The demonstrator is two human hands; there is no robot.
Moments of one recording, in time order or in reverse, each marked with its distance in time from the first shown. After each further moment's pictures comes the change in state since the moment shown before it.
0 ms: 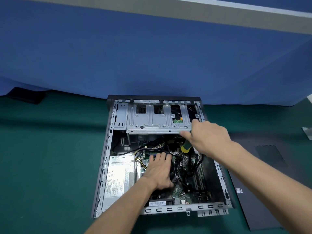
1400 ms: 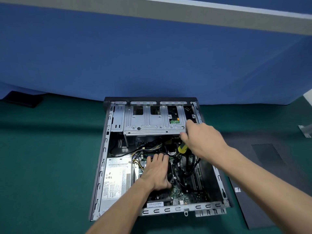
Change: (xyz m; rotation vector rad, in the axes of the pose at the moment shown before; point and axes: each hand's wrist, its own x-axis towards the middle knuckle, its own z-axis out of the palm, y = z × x) left_hand 0.003 -0.002 0.005 -0.011 0.006 0.008; right_hand -0.005 0.007 0.011 0.093 0.083 -0.055
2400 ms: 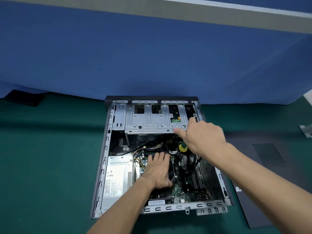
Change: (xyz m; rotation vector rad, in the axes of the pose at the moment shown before) left_hand 0.000 0.000 0.001 -0.002 0.014 -0.007; right_hand -0.001 -0.014 -0.006 -0.170 -0.011 0.047
